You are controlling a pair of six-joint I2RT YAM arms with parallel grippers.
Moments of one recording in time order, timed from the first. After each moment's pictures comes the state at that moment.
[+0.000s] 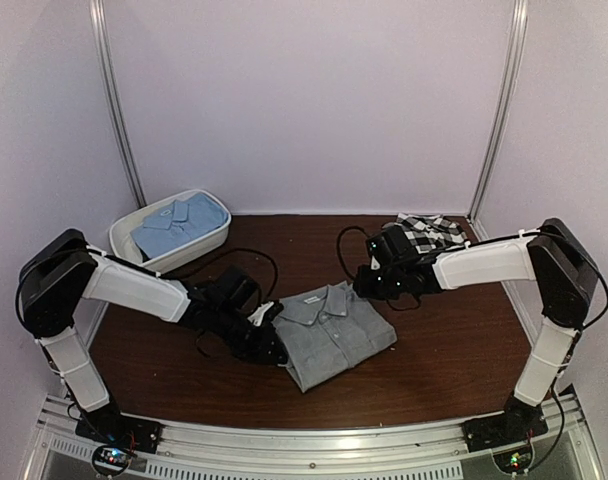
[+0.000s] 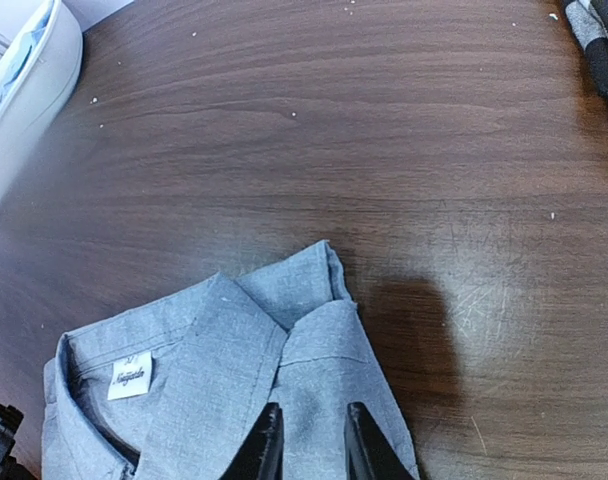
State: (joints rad) left arm -0.83 1.74 0.85 -0.10 0.55 -0.70; right arm 0.68 1.78 1.06 -0.08 0.08 0.65
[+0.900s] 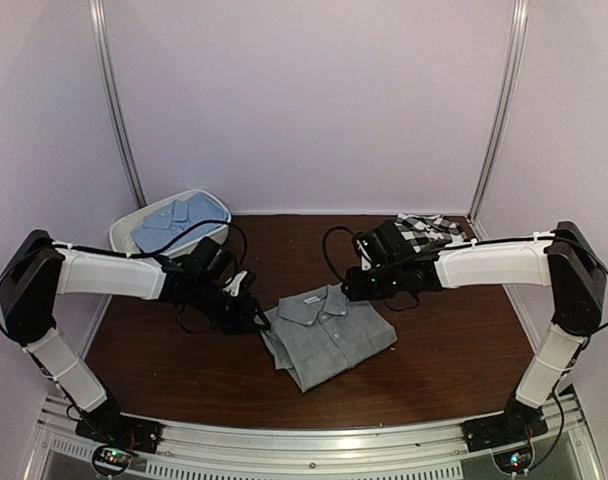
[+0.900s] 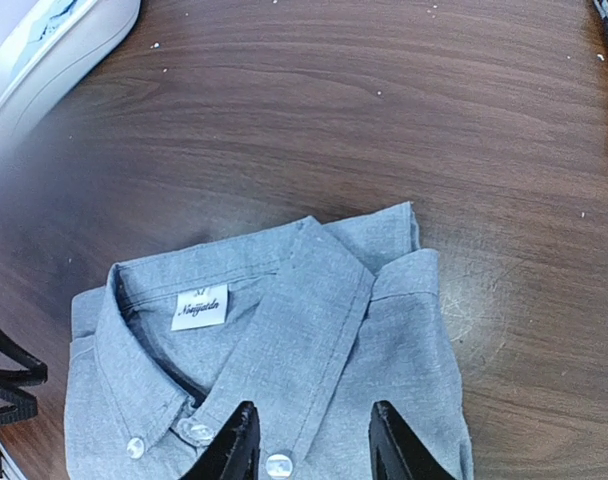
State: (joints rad) left arm -0.69 1.60 0.89 -0.28 0.44 -0.66; right arm 0.77 1.72 1.12 -0.23 0.09 0.57
